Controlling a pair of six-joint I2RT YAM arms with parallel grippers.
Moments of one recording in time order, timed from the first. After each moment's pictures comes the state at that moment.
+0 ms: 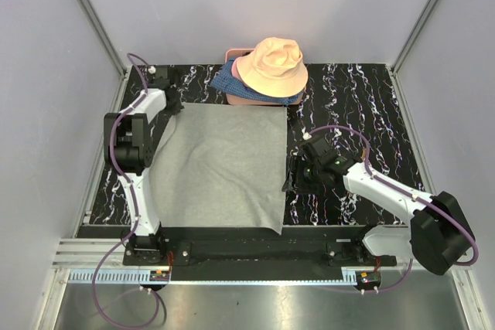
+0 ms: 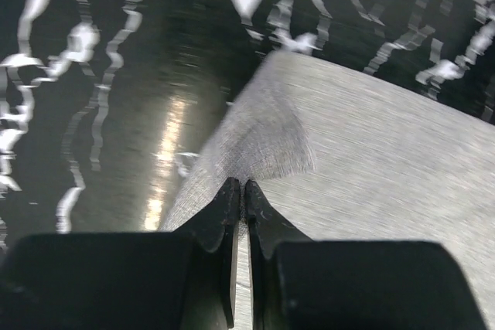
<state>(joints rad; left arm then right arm) -0.05 2.12 1.62 -0.47 -0.16 -0.31 0.63 1.24 0.73 -0.52 -0.18 0.75</state>
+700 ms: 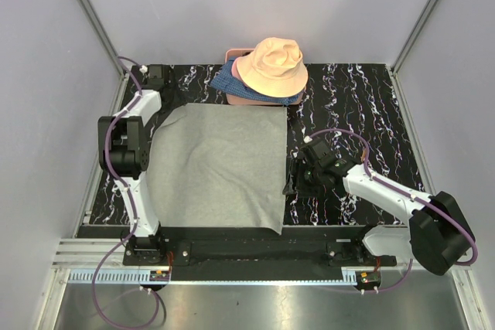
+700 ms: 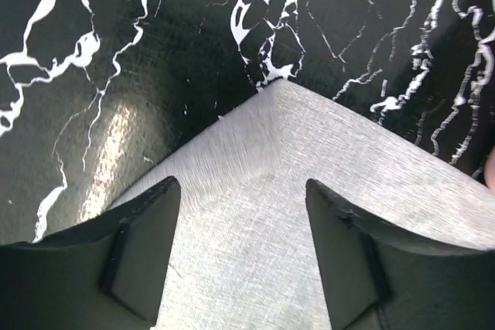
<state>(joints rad) 0.00 2.07 1.58 -0.41 -0.09 -0.43 0.63 1.25 0.70 -0.51 -0.18 0.77</state>
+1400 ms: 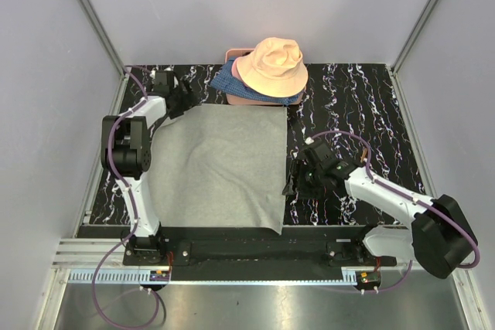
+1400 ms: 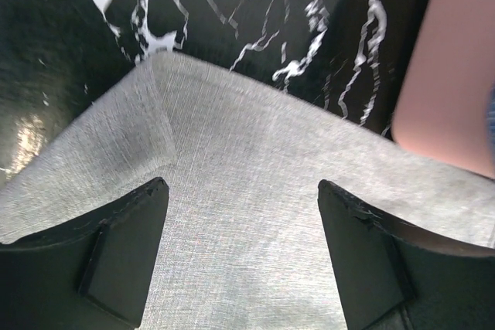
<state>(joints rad) -0.03 2.04 1.47 -0.23 0.13 -0.53 0.63 1.22 0.67 -0.48 -0.19 0.79</state>
